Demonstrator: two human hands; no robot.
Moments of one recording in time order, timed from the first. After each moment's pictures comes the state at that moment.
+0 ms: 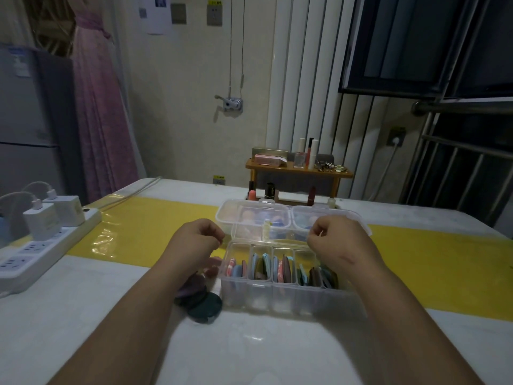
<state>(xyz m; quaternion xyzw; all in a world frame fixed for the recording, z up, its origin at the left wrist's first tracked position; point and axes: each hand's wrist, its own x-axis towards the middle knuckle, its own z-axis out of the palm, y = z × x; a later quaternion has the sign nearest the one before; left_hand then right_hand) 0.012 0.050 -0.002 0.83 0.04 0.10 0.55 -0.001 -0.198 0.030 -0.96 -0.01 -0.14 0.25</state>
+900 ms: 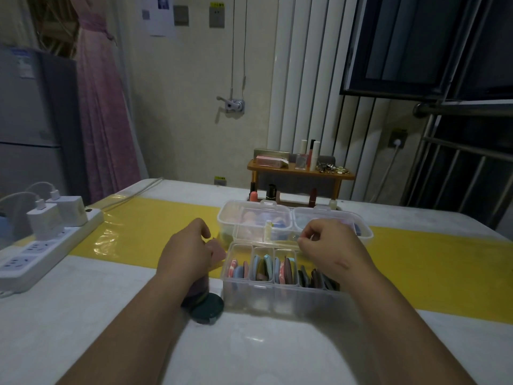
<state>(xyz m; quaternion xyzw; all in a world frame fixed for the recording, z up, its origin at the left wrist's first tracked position) 0.018 0.060 -0.019 0.93 0.08 0.18 0.31 -0.003 -0.187 0.023 -0.95 -0.05 -0.14 0.29</state>
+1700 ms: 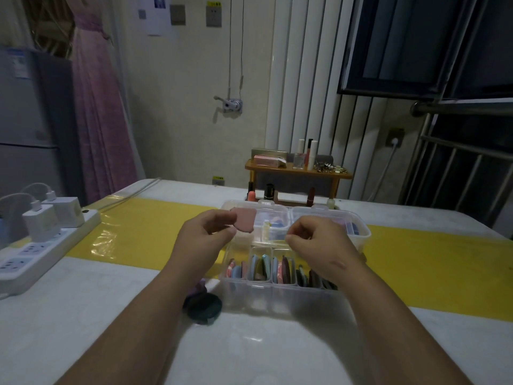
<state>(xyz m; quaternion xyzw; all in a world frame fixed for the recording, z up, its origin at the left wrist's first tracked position) 0.006 0.037 -0.005 0.74 -0.08 0.20 0.63 -0.004 -0.181 0.022 -0.91 -0.11 -0.14 0.38</state>
